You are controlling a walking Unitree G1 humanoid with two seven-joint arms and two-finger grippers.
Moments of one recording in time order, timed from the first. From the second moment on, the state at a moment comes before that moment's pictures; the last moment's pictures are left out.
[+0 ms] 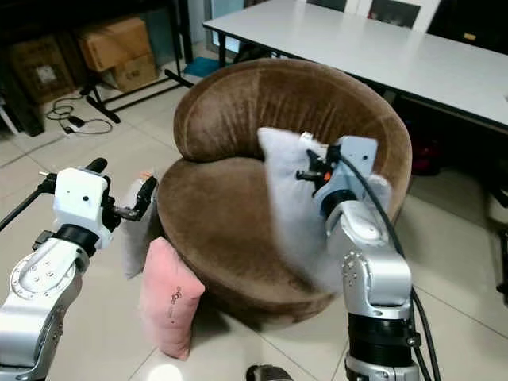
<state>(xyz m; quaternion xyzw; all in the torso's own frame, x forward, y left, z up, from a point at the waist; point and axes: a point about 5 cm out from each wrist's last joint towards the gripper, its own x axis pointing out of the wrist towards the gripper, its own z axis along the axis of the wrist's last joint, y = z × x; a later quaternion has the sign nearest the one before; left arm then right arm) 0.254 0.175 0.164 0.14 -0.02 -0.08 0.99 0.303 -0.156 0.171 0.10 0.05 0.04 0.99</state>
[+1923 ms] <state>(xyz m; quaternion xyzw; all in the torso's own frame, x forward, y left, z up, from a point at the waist) 0.232 0.179 0.141 0.21 0.05 -0.24 0.94 0.342 -0.037 0.193 0.15 0.16 0.21 0.95</state>
